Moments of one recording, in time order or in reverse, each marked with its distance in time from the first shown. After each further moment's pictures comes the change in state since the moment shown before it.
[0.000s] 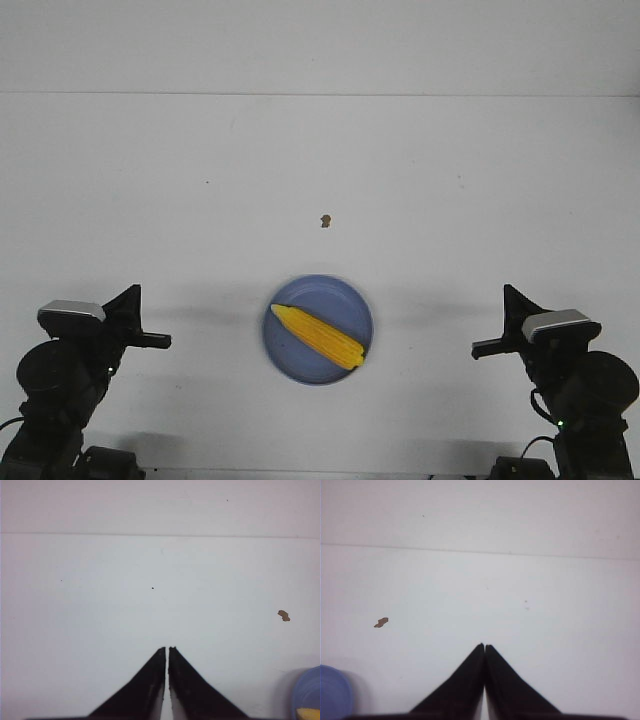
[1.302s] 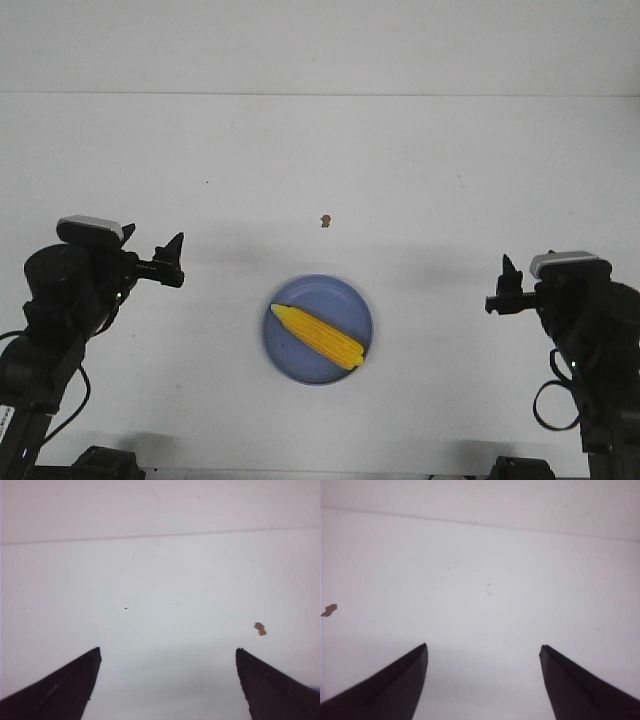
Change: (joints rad) left arm -0.002 0.424 0.357 -0.029 0.095 0.042; right arm -0.002 0.292 0.288 -0.172 0.126 -0.087
